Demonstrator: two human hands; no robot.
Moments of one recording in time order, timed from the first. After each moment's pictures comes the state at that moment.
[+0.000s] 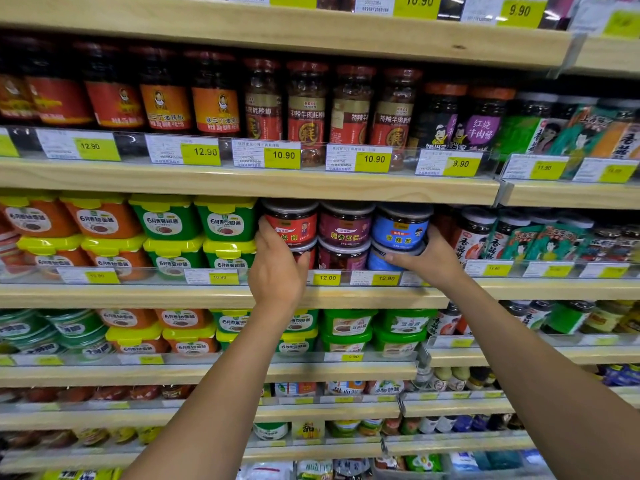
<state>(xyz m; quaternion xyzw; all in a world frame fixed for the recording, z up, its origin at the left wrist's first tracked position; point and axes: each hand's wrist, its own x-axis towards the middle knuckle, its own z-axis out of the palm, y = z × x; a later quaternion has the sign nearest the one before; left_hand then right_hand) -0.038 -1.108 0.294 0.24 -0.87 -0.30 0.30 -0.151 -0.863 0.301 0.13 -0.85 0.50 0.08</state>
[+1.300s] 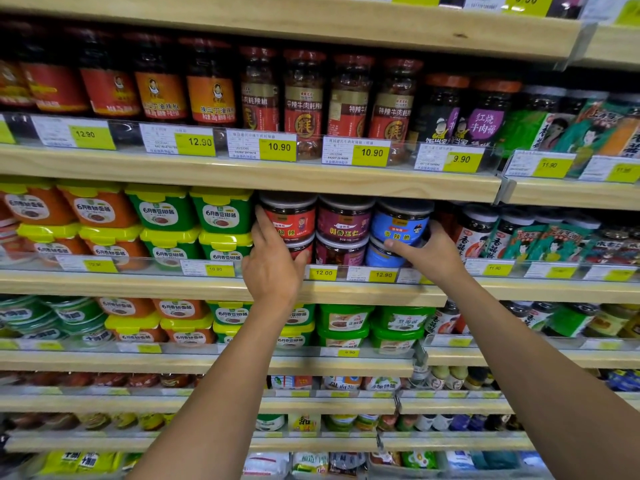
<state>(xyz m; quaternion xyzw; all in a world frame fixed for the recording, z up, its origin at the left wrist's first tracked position) -0.043 -1.103 0.284 0.25 -0.88 -0.24 0.31 -0.157 -0.859 0.302 0.12 -0.85 0.50 0.10</state>
